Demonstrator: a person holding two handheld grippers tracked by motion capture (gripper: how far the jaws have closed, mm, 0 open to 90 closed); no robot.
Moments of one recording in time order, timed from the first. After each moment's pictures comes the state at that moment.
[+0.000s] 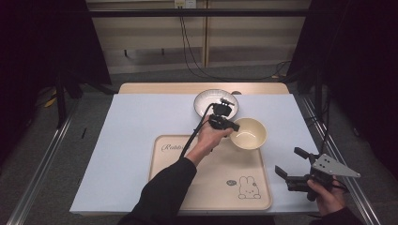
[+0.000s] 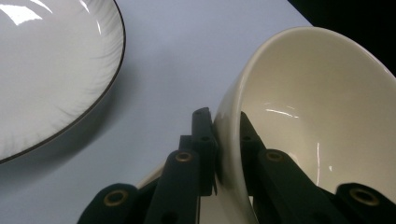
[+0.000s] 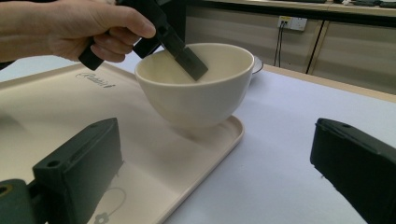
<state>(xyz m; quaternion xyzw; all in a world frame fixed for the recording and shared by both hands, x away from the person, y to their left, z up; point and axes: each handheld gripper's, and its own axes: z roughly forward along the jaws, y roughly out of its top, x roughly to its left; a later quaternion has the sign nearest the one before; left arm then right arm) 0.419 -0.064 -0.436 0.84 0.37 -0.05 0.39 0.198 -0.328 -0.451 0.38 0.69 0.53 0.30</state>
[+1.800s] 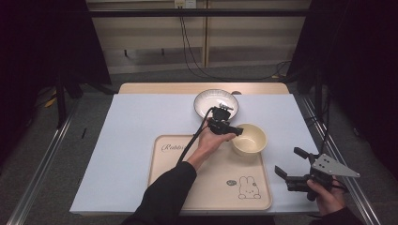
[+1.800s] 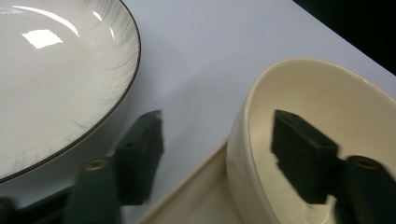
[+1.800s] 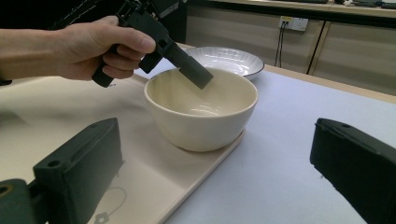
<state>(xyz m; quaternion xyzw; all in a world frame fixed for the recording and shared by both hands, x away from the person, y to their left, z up) 0.416 -0.061 -0.454 0.83 0.36 0.01 0.43 0.198 -0.327 -0.451 0.38 0.70 0.53 0.30</state>
